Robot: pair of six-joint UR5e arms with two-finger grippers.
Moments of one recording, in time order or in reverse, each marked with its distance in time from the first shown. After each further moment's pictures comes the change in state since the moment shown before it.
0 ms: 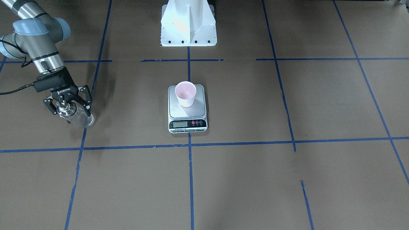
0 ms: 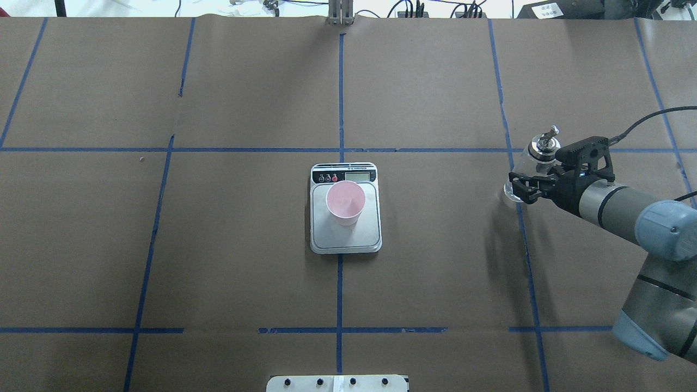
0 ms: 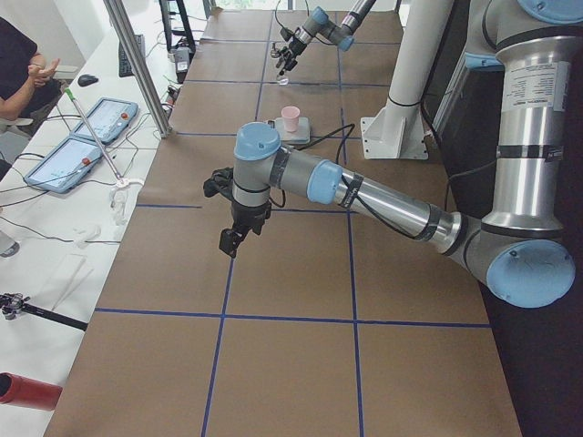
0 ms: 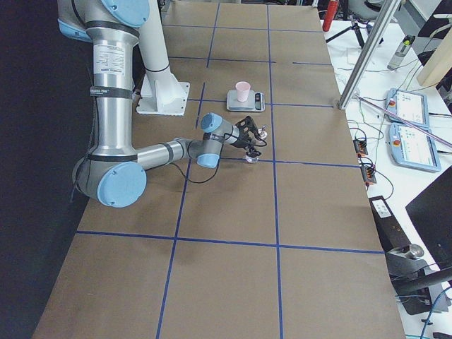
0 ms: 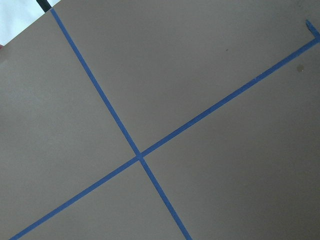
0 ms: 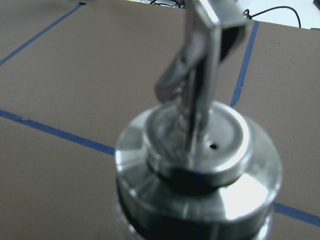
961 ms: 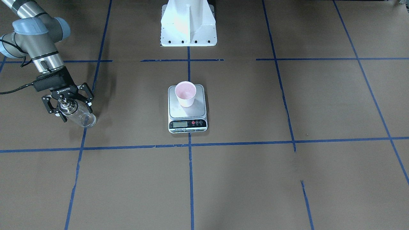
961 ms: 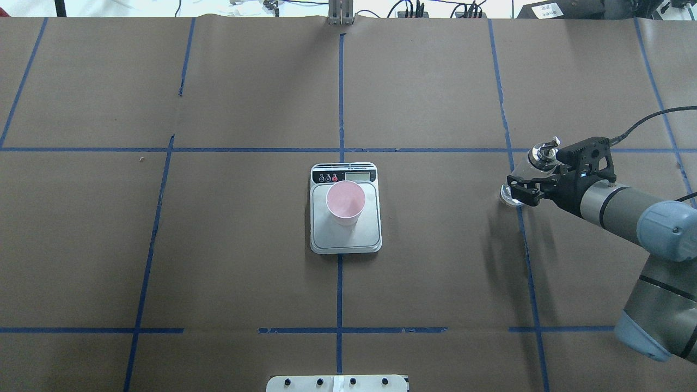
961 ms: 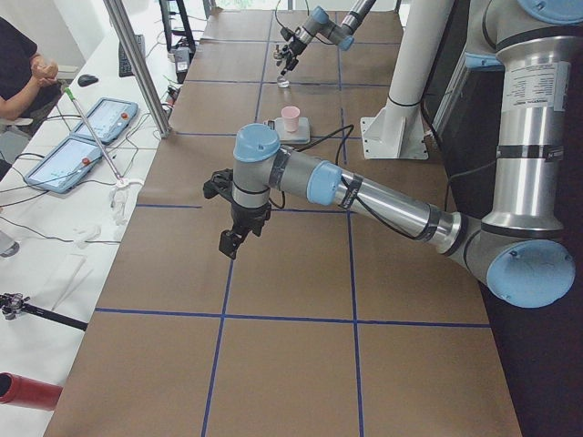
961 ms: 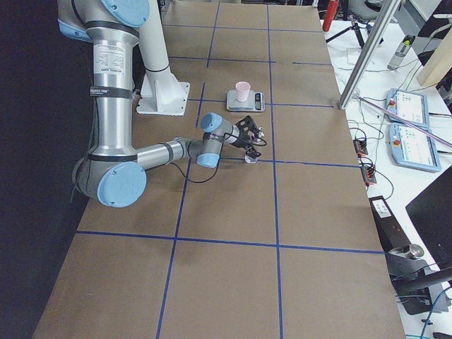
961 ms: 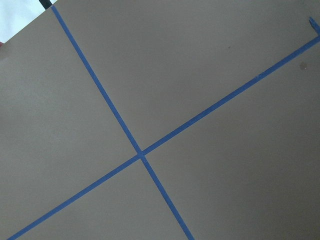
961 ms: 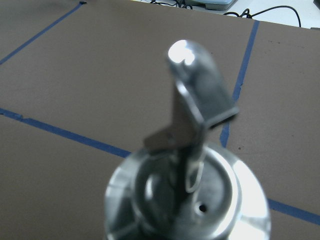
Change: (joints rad) left arm 0.000 0.000 0.005 -0.001 0.003 0.001; right arm 0.000 -0.008 0.007 -0.001 0.003 0.000
